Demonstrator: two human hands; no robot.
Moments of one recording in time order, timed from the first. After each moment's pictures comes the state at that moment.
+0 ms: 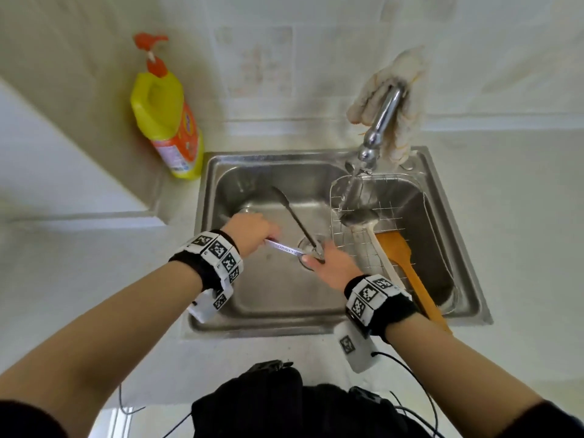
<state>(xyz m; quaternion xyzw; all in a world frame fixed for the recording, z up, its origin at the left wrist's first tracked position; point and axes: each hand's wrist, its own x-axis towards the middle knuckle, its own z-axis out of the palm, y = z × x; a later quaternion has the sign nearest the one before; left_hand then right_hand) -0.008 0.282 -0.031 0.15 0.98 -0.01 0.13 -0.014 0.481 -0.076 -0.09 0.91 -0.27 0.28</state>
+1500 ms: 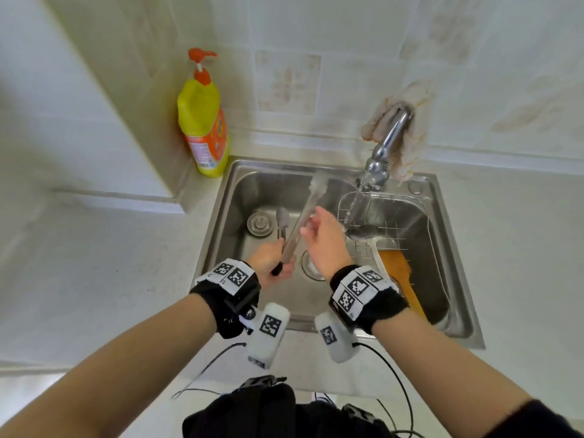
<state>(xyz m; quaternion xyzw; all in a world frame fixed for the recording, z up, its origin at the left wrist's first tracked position) 0.002 0.338 -0.066 -0.32 0.51 0.76 0.24 -0.031 0.454 -0.037 -0.09 0.88 -0.44 0.15</state>
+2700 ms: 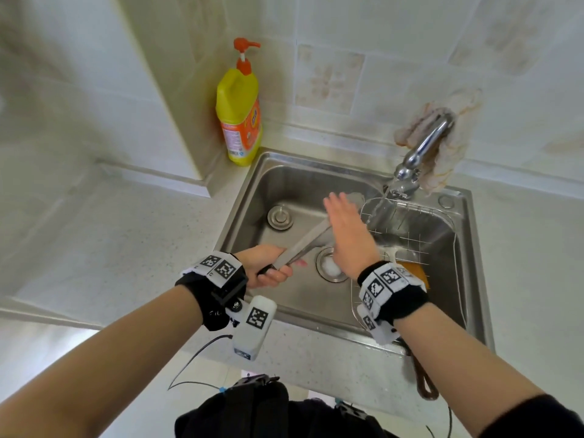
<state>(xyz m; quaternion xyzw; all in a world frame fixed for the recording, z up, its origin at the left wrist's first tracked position) -0.002 0.334 -0.033 -0.22 0.53 0.67 0.47 -0.044 0.515 -0.040 -0.24 0.97 -0.07 0.00</state>
